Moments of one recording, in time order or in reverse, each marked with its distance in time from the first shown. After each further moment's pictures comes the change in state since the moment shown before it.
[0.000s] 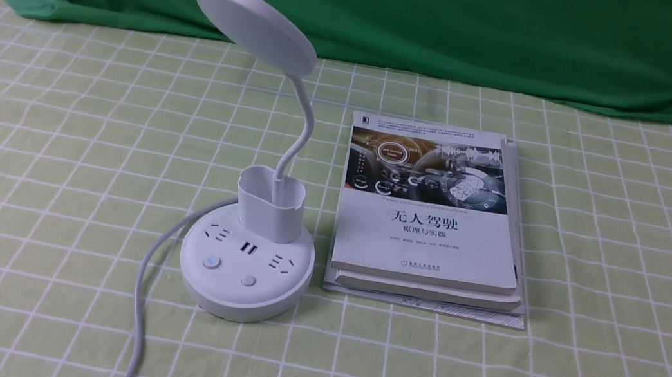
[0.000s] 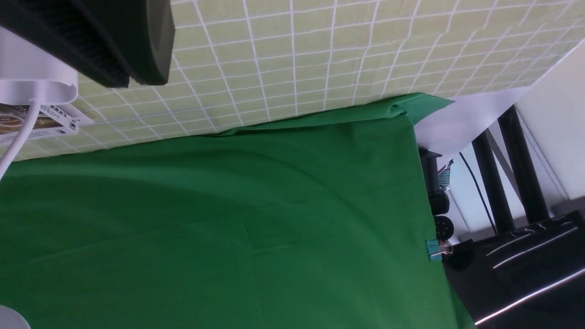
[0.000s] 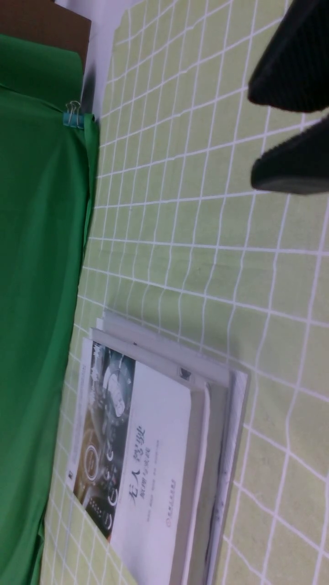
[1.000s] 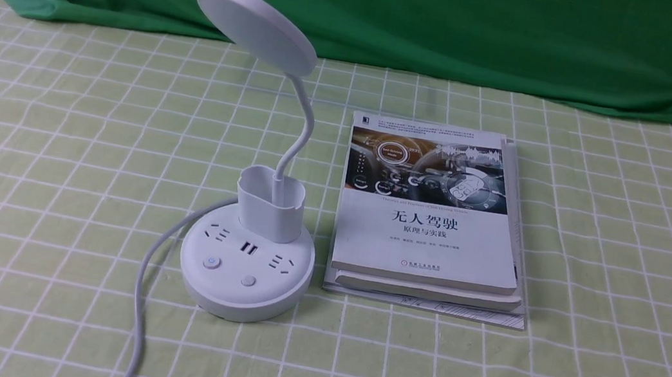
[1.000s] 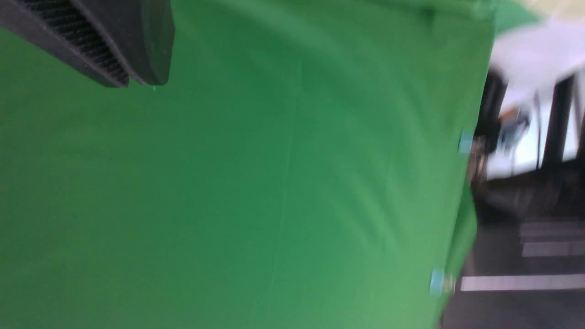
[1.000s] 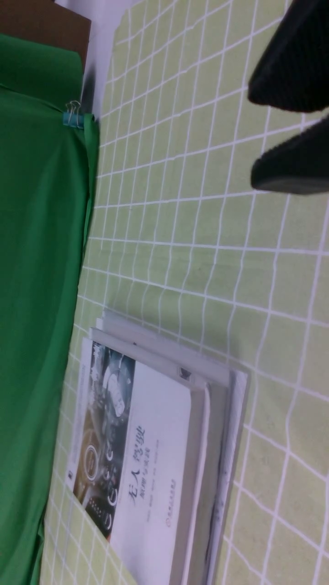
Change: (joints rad) right arm 0.000 0.000 0.000 0.000 0.000 0.000; left arm 0.000 0.217 -0.512 -0.037 0.158 -0.330
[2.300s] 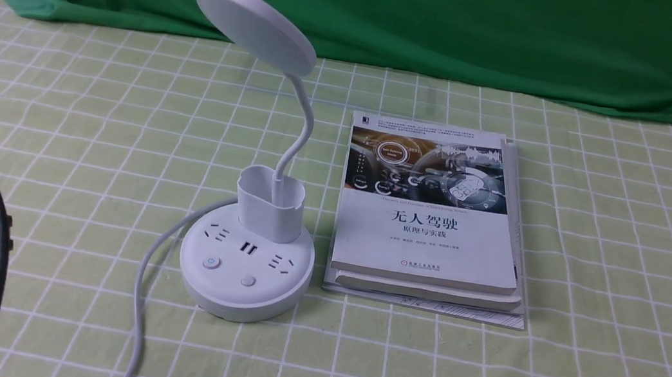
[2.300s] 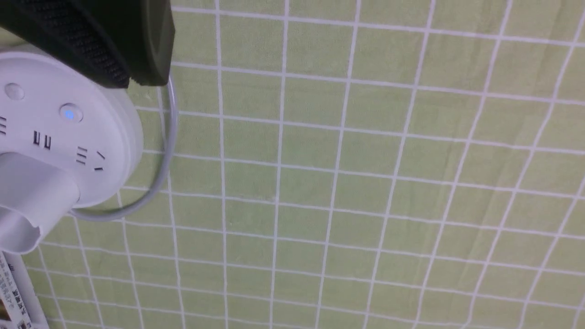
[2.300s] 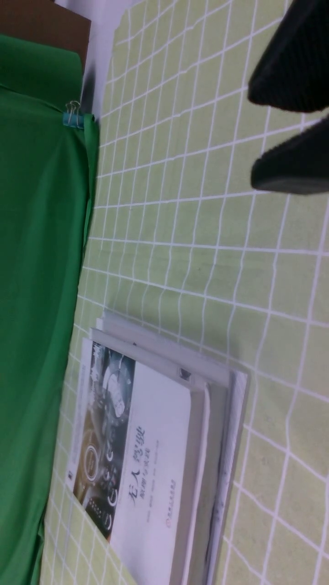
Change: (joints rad) right arm 0.000 0.000 0.000 0.000 0.000 0.000; left arm 0.000 0.577 -0.064 0.021 0.384 0.071
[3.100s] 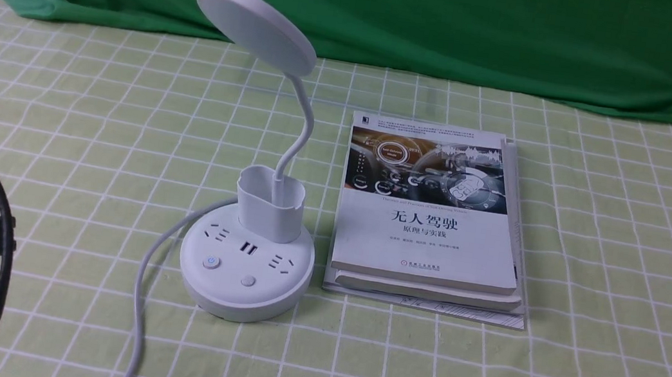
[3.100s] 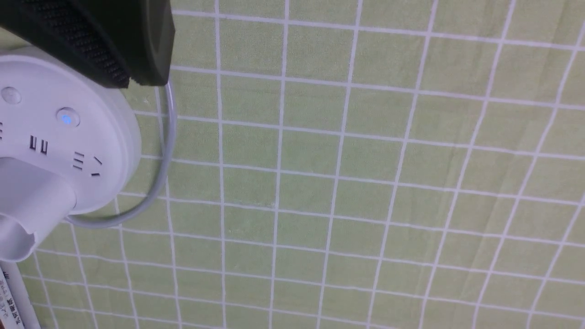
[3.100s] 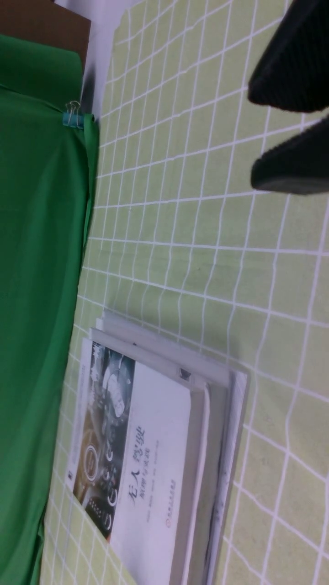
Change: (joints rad) right arm 0.000 0.000 0.000 0.000 0.000 0.000; left arm 0.000 0.008 0.000 -0.004 0.001 0.003
